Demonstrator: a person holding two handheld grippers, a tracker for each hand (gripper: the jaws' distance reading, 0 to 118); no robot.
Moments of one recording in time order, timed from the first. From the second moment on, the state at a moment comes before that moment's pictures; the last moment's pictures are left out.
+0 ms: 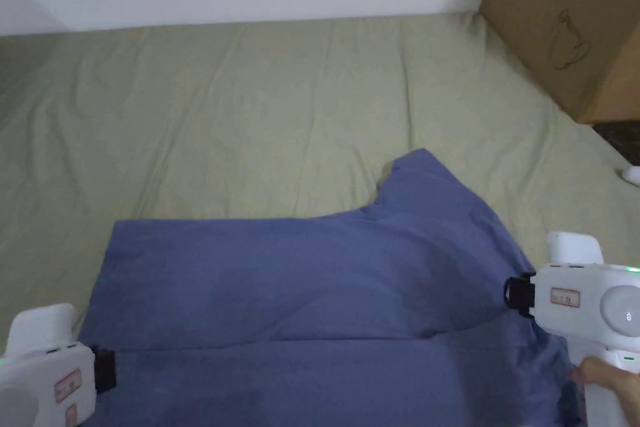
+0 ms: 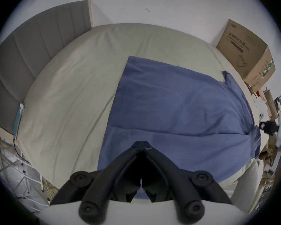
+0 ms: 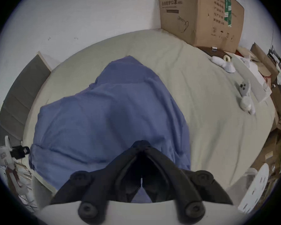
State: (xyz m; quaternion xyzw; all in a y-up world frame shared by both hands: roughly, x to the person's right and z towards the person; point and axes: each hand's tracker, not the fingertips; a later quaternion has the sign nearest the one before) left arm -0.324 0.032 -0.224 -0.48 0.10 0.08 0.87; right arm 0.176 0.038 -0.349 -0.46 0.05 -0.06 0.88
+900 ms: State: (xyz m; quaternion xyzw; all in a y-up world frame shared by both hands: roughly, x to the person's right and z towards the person) left arm -0.338 0.037 -0.303 -0.48 0.12 0.08 0.86; right arm 0.181 0.006 -0.552 -0.50 0.05 -0.02 0.87
